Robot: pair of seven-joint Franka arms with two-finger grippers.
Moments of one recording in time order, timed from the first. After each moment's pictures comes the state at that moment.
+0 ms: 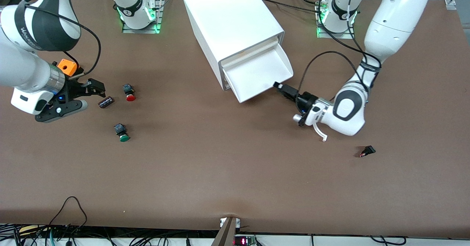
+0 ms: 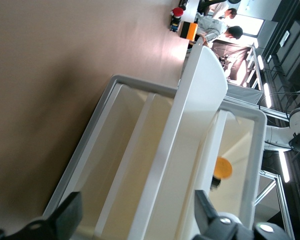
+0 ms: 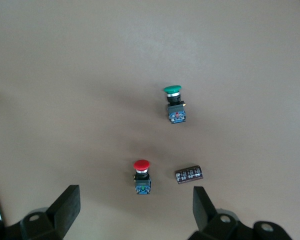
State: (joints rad) left arm -0.01 0.72 -0.15 -1.76 -1.01 1.51 0.63; right arm 0.12 0.20 -0.03 -1.68 0.01 1.76 -0.30
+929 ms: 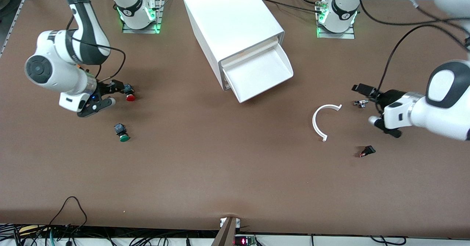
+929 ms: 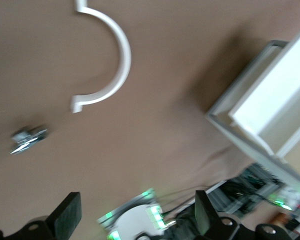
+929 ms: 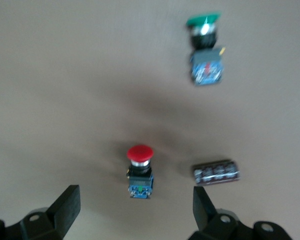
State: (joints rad) left arm 0.15 0.46 -0.17 -1.38 -0.16 1.27 0.36; right arm 0.12 0.13 -0.06 -2.21 0.01 2.16 -0.38
